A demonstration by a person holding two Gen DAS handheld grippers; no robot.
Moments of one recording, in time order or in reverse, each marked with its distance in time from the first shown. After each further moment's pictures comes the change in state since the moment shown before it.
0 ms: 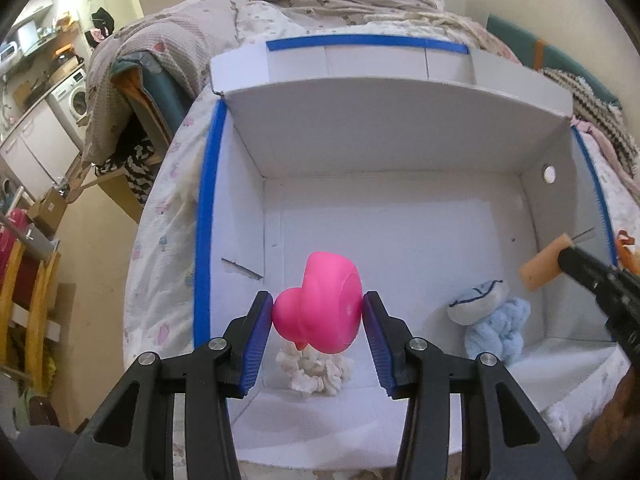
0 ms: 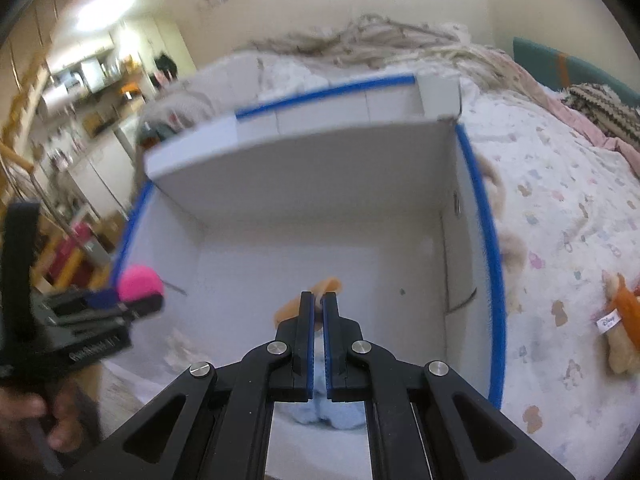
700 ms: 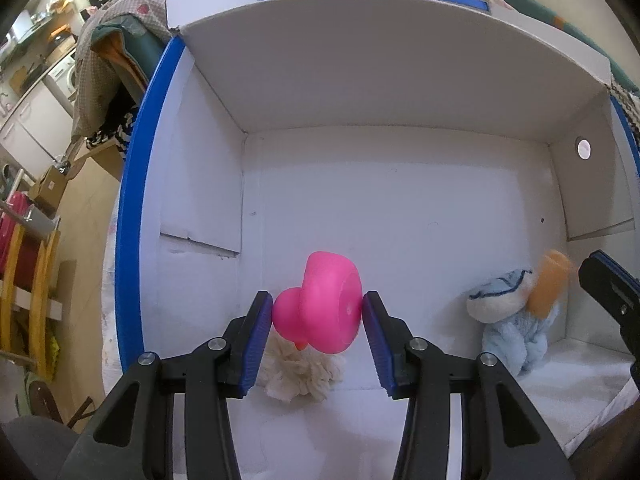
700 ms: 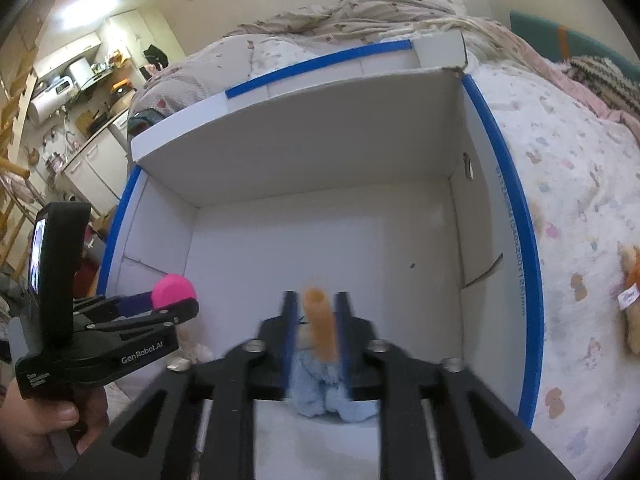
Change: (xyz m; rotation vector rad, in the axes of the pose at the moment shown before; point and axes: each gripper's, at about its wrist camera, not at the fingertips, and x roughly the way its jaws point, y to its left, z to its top) left arm 0.056 -0.013 0.007 -0.016 0.126 0.020; right arm 0.013 -0.007 -0.008 0.068 0.055 0.041
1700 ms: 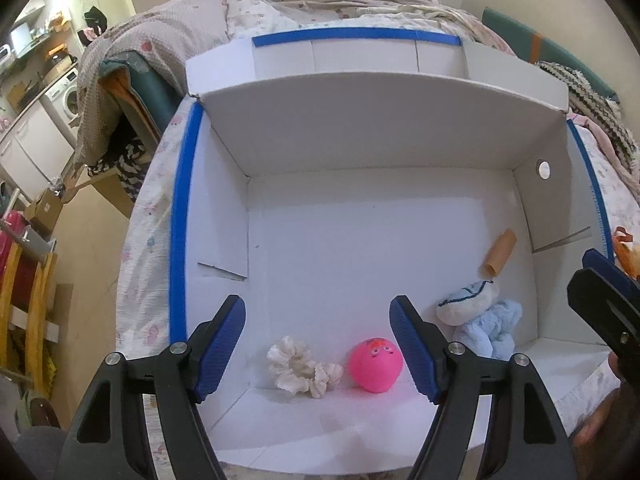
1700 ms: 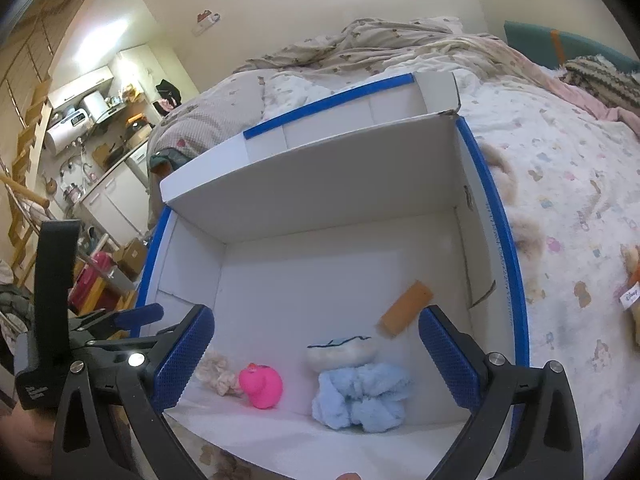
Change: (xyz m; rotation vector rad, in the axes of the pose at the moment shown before) left arm -0.061 0.005 -0.009 0.027 -0.109 -0.037; right arm -0.026 0.006 0.003 0.036 -0.124 0.065
